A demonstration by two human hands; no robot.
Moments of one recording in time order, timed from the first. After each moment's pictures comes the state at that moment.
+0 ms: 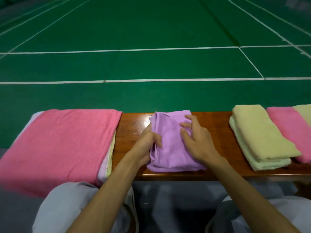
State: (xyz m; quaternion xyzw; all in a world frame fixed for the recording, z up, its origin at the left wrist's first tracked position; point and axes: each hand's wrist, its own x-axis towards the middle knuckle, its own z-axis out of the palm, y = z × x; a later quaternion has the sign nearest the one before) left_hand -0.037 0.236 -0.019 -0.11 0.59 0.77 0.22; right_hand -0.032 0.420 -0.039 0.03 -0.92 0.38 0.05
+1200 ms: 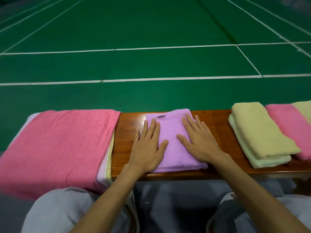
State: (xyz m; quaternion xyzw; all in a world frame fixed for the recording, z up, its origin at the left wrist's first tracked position) left_hand -0.034 0.223 -0.075 0.14 0.98 0.15 0.05; right_hand -0.050 0.445 -0.077 0.10 -0.99 0.12 -0.04
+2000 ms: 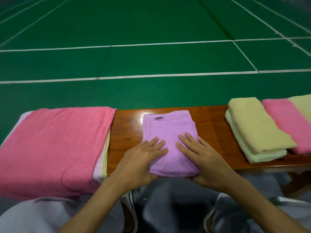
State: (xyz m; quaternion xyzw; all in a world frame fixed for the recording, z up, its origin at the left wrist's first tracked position) left_hand 0.003 0.190 -0.063 0.36 0.91 0.19 0.00; right_hand 0.027 0.471 -0.080 0.31 -0.94 0.13 0.03
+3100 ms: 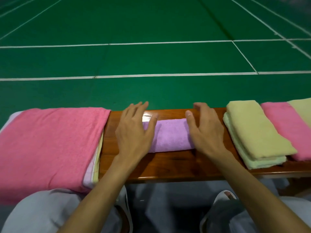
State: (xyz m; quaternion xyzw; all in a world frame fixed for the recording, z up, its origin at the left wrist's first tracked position) left_hand -0.056 0.237 -0.030 0.05 0.93 0.28 -0.23; right_hand -0.049 0.450 -0.031 -0.04 -0.94 0.28 0.19
